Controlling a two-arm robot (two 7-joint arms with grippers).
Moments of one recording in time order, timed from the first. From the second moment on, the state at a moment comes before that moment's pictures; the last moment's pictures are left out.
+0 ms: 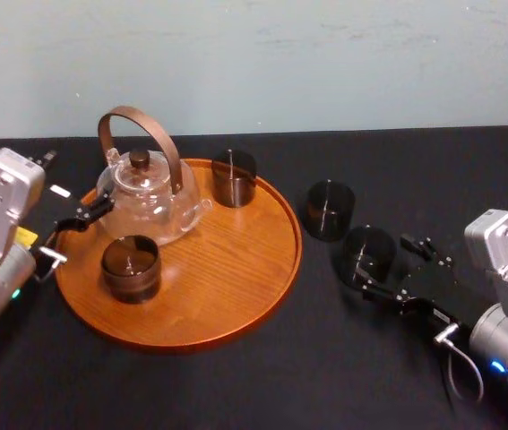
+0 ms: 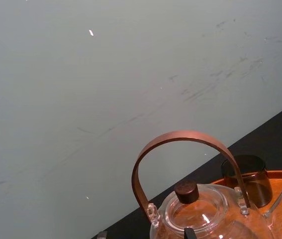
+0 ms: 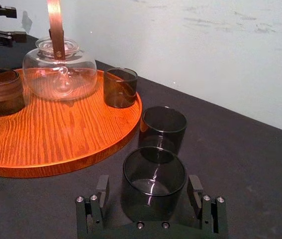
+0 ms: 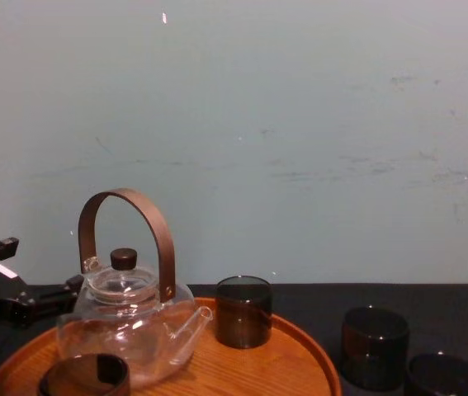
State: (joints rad) left arm -0.20 0.60 0.45 -1.41 -0.25 -0.12 0.03; right arm -0.05 0.54 -0.30 -1.59 0.30 -0.01 0.29
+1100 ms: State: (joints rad) left arm -0.20 0.60 0.45 -1.41 -0.25 -0.12 0.03; right arm 0.03 0.44 -0.28 -1.47 0.24 0.00 0.37
